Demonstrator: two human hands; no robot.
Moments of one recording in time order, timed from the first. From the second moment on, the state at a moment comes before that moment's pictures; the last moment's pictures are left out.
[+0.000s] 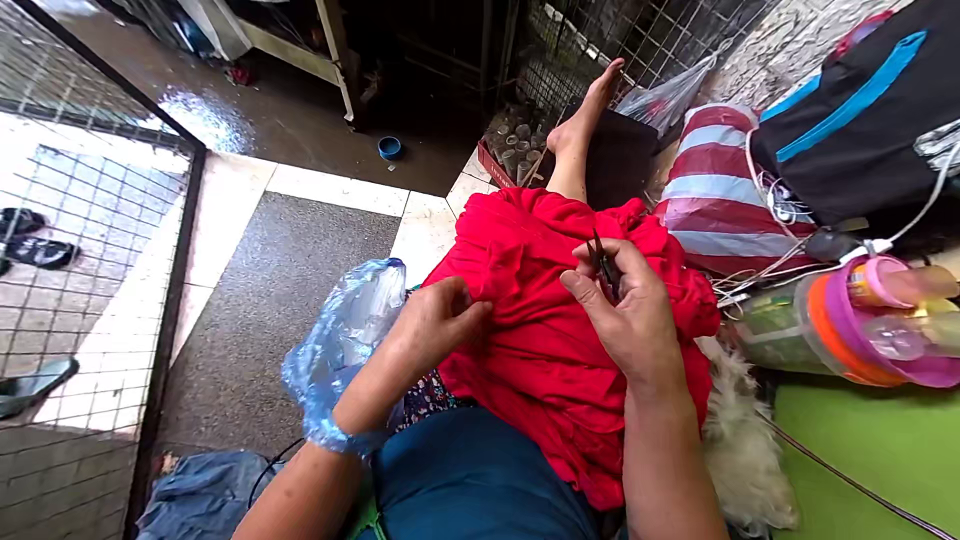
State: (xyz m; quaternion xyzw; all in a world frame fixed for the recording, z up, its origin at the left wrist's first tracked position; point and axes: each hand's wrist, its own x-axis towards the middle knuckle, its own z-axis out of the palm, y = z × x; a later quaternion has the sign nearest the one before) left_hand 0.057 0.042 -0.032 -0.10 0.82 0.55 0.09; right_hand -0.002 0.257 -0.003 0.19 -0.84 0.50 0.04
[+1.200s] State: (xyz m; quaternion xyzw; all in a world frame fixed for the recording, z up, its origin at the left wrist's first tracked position) left_hand 0.058 0.071 -0.063 0.12 0.89 0.41 -0.15; right_hand 0.007 0.262 -0.028 0.17 -0.90 0.37 0.18
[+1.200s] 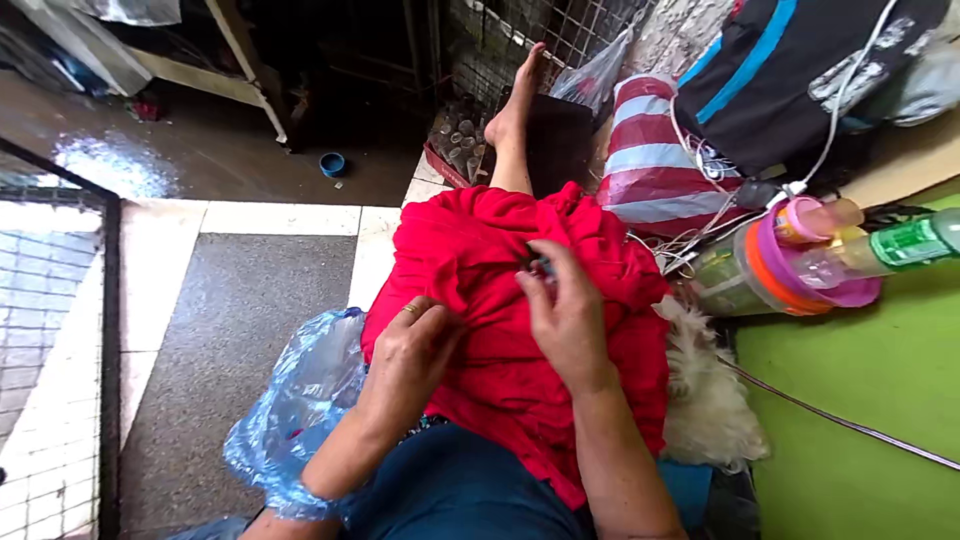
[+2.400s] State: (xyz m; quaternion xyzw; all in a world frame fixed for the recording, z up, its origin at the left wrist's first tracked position) left_hand 0.048 -0.001 -0.090 -0.15 0.66 0.72 -0.15; right_hand -0.030 0.303 -0.041 0.29 -0.80 0.52 -0.04
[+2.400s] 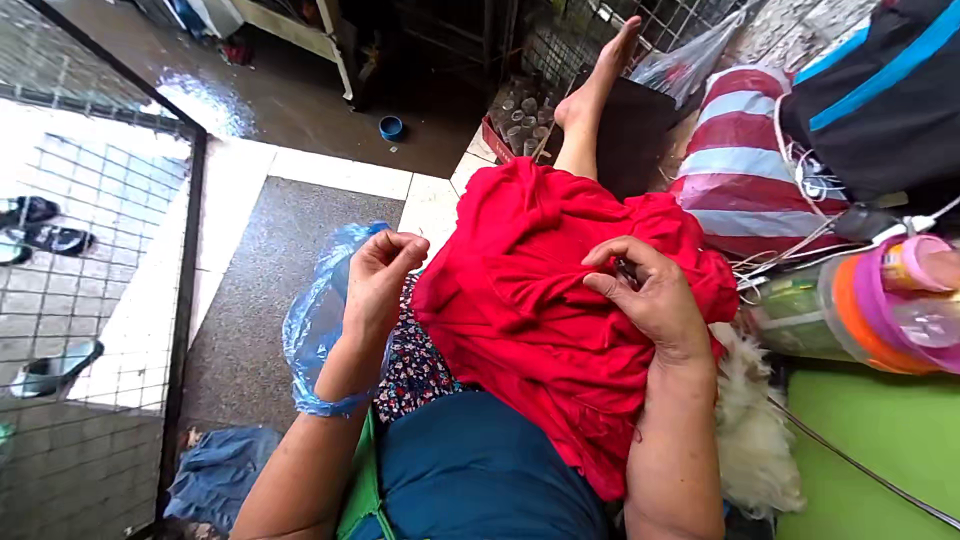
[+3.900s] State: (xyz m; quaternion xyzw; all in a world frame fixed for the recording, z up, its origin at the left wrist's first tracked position) left_hand 0.090 0.061 -0.046 -0.06 0.55 0.83 0.03; right_hand 0.006 0.252 0.001 0.30 -0.89 0.34 0.07
